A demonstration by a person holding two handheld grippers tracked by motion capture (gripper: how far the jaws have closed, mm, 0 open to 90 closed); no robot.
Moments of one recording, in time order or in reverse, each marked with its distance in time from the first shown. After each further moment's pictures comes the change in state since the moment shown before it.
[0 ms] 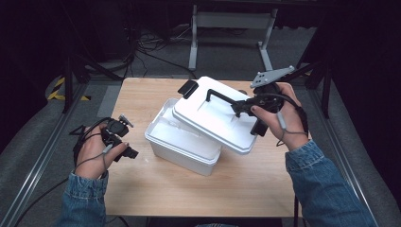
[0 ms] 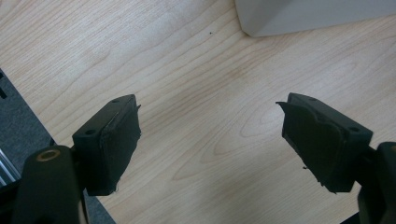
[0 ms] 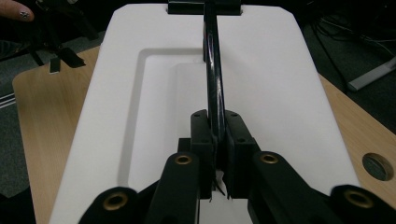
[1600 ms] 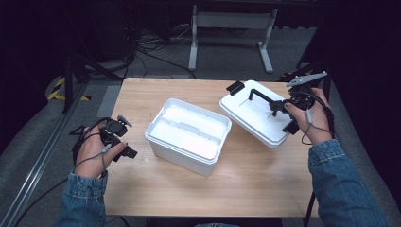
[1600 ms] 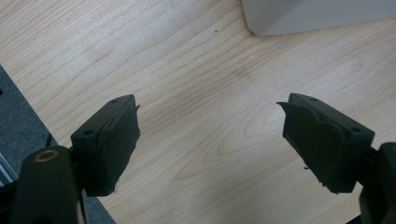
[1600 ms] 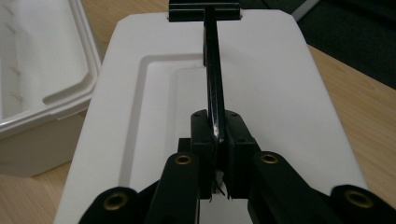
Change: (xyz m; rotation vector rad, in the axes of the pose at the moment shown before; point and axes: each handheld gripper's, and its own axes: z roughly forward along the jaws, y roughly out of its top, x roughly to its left) left arm 0.005 -0.001 0.002 0.009 -0.012 -0.012; right arm -0.092 -0.084 -0.017 0.108 -0.192 0.215
